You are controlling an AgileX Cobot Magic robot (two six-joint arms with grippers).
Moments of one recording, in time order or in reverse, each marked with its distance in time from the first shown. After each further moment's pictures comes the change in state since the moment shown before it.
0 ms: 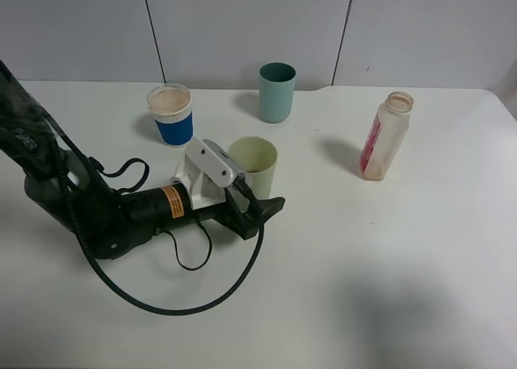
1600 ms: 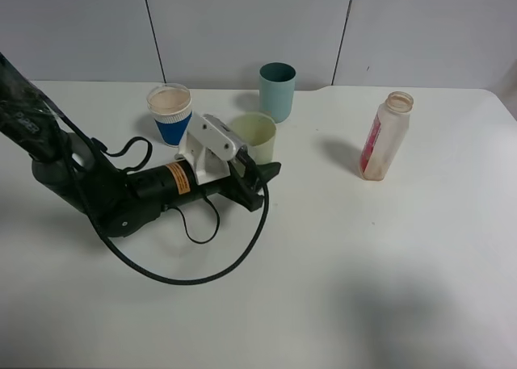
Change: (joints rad) left arm 0.057 -0.030 -0.077 0.017 0.010 0.002; right arm 0.000 0.000 0.000 0.000 0.000 0.000
